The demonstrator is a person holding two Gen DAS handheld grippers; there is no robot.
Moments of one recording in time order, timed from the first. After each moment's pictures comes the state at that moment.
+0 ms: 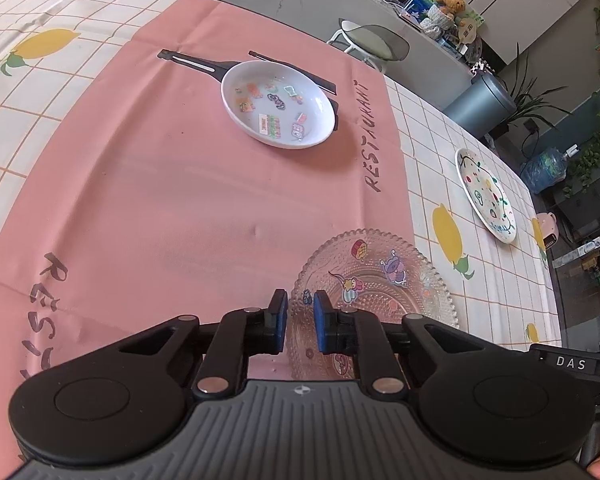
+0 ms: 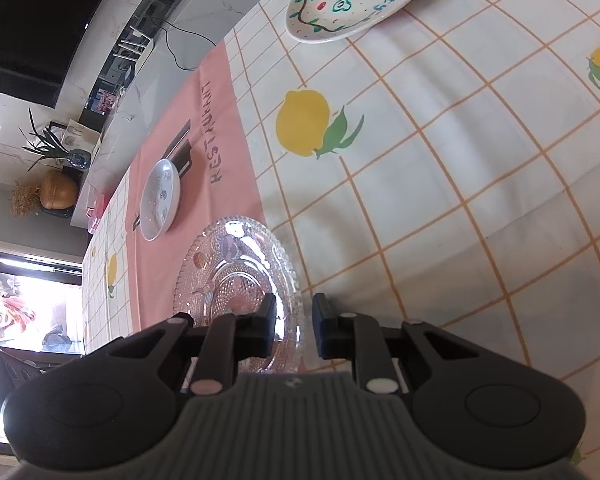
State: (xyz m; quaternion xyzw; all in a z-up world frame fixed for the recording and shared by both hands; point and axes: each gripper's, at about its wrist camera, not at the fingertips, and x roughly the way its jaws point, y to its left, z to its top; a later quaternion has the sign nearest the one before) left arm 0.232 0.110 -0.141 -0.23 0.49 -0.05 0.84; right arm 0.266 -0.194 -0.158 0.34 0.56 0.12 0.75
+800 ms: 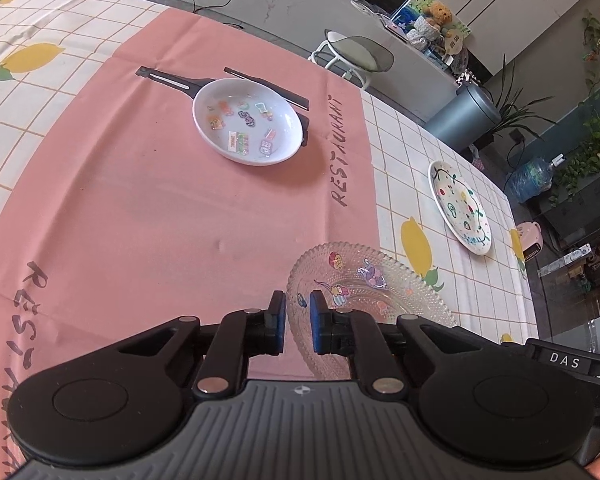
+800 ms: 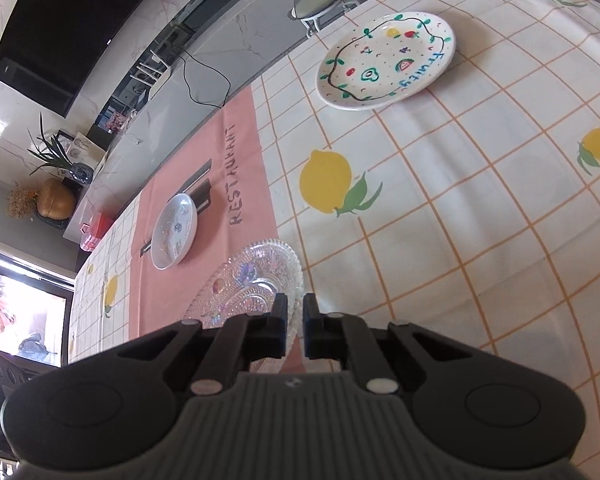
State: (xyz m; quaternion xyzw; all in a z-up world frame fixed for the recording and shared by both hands) left arm 0.234 0.098 -0.123 -0.25 0.47 -0.07 0.84; right arm 0.261 -0.195 -0.124 0.31 0.50 0.11 0.80
